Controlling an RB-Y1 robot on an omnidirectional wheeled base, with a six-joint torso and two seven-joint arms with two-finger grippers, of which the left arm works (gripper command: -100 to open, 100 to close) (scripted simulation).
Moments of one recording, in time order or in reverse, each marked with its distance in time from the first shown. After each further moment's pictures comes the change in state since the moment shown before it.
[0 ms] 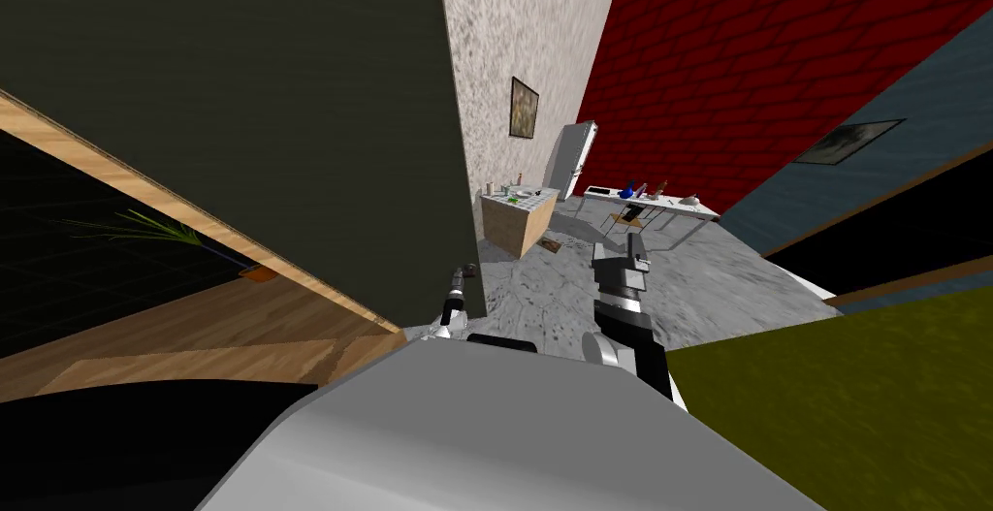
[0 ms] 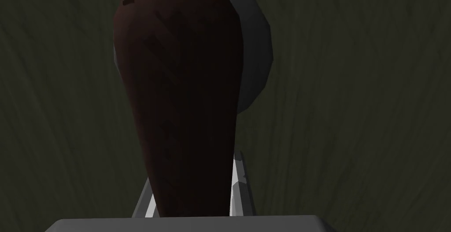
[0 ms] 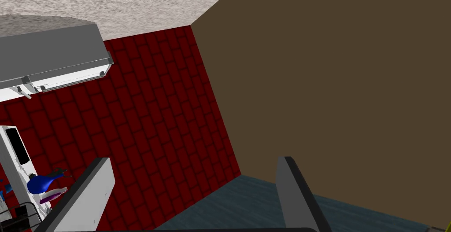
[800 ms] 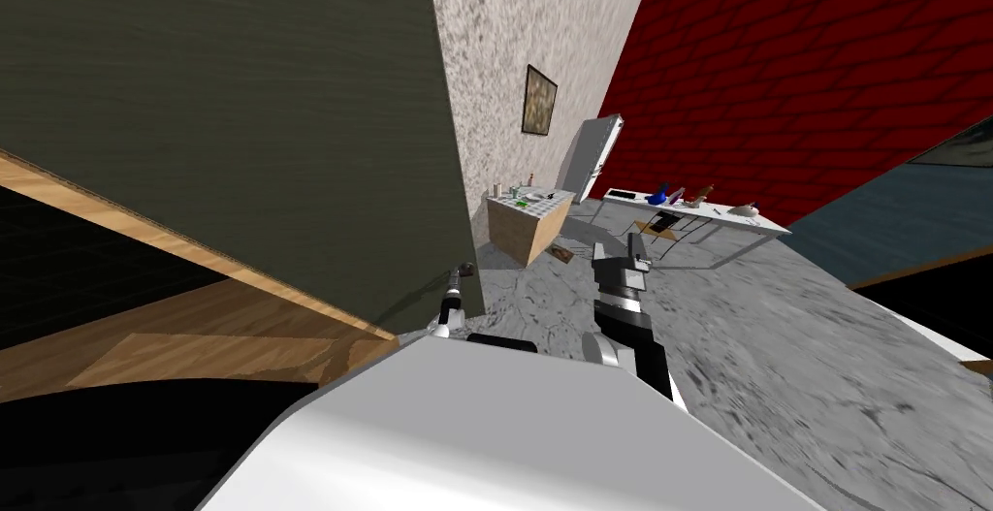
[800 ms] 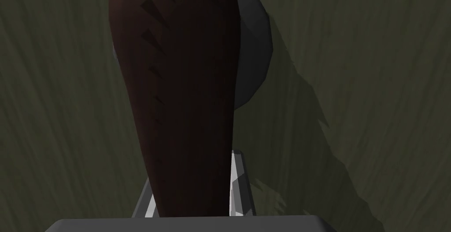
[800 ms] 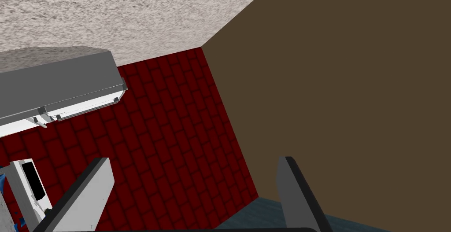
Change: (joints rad) arm -0.015 0.010 0.046 0.019 0.001 -0.019 -0.006
